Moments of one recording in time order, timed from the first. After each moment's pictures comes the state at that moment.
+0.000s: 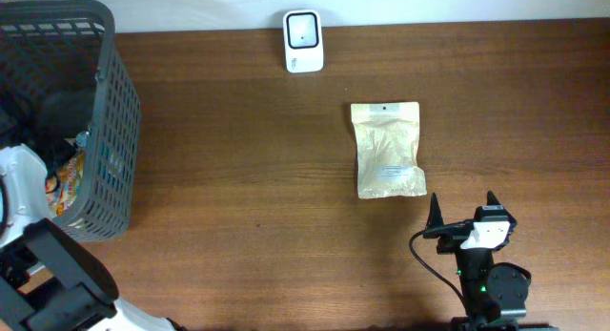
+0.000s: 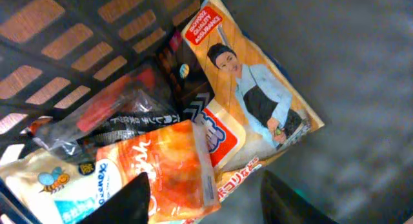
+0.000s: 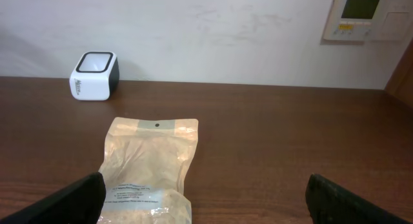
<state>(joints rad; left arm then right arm) 0.58 1.84 1.44 -0.68 -0.17 -0.31 -0.01 0.01 0.01 -0.08 0.01 -0.03</state>
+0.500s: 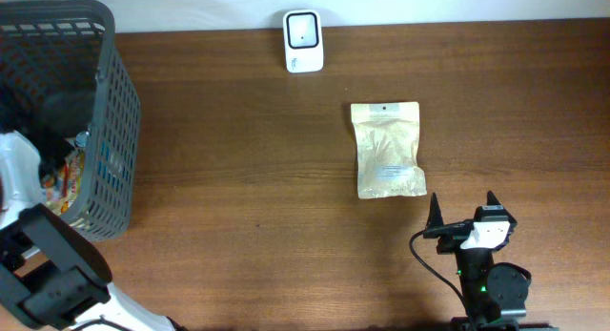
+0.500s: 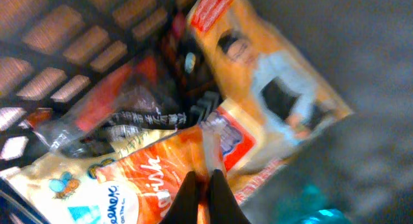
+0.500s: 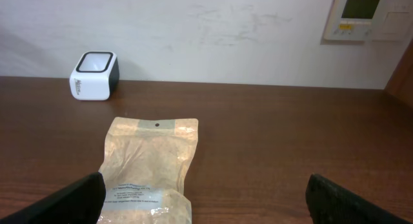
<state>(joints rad) 0.58 1.94 1.58 -0.83 -0.18 -0.31 -0.01 0.01 0.01 -0.08 0.01 -0.03</state>
